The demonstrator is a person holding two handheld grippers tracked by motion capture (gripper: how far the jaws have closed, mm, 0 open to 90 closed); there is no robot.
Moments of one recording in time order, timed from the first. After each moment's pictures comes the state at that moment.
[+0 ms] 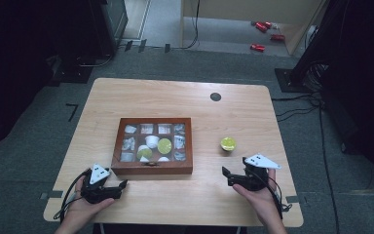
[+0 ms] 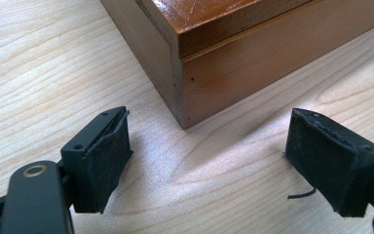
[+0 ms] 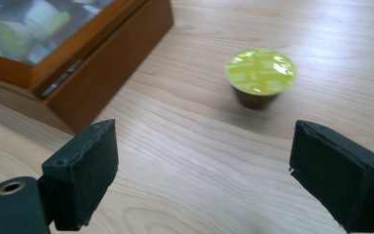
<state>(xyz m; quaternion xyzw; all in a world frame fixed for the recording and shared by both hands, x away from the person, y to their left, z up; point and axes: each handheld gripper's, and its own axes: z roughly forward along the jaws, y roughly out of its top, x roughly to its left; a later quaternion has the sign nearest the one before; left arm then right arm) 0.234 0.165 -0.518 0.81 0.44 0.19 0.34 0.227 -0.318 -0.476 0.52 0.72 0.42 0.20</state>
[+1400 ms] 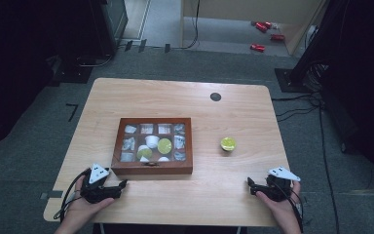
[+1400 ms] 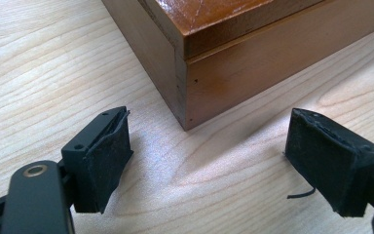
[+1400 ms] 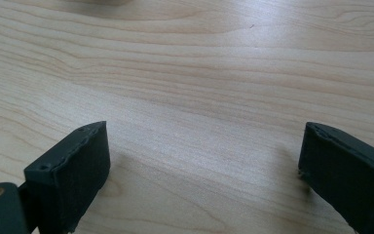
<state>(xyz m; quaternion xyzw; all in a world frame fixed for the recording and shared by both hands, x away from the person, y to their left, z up) 0.235 0.166 -0.518 0.81 0.45 0.18 0.34 0.206 -0.391 -0.525 0.59 0.70 0.31 0.24</state>
